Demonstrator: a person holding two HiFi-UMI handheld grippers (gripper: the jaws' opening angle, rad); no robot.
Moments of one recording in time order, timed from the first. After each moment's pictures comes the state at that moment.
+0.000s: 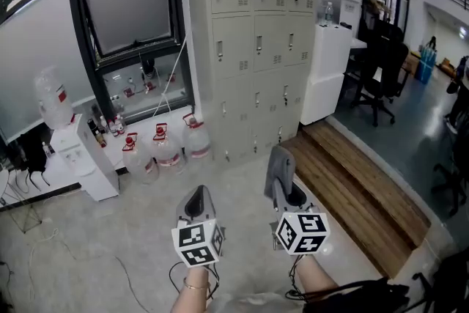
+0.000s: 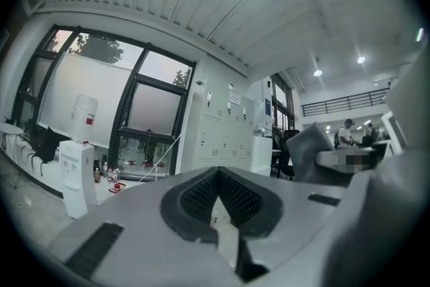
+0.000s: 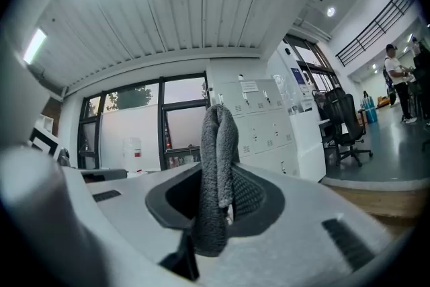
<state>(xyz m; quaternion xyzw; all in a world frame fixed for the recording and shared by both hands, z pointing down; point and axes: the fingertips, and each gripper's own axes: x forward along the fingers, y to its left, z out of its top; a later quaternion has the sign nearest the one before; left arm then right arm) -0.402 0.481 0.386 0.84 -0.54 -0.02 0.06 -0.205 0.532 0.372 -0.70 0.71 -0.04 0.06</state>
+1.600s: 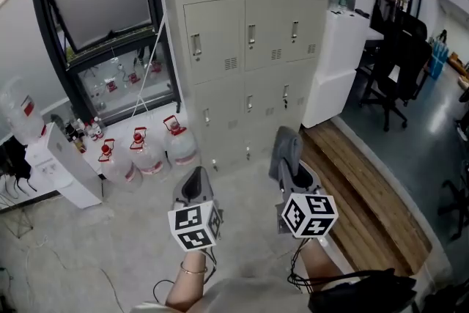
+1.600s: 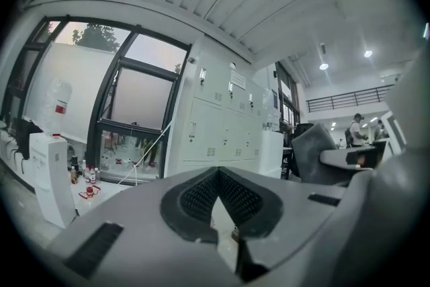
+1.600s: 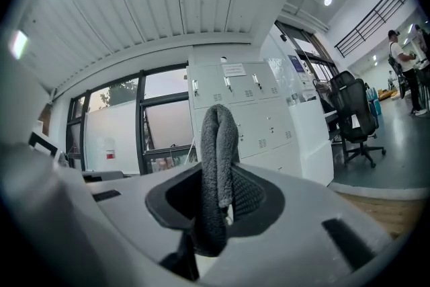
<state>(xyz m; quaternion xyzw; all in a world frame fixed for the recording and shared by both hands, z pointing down) -0.215 0.174 0.403 0.83 -0.55 -0.01 0.07 -0.001 0.227 0.387 -0.70 0.71 -0.06 0.06</state>
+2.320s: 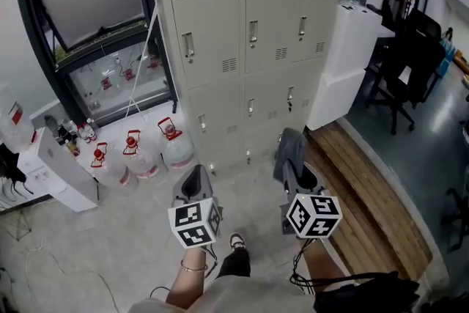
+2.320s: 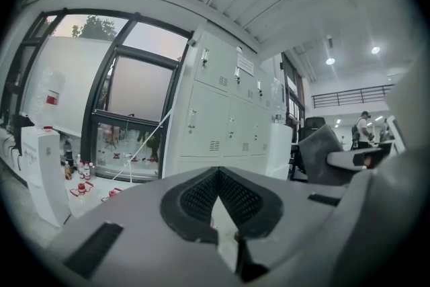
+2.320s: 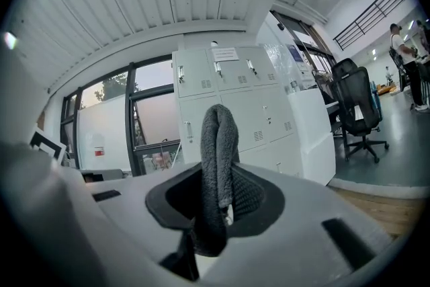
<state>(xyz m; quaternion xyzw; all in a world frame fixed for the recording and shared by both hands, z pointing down) -0.170 0.047 0.435 0.83 -0.56 0.01 0.09 0.057 0.108 0.423 -0.70 0.71 -0.09 0.05</state>
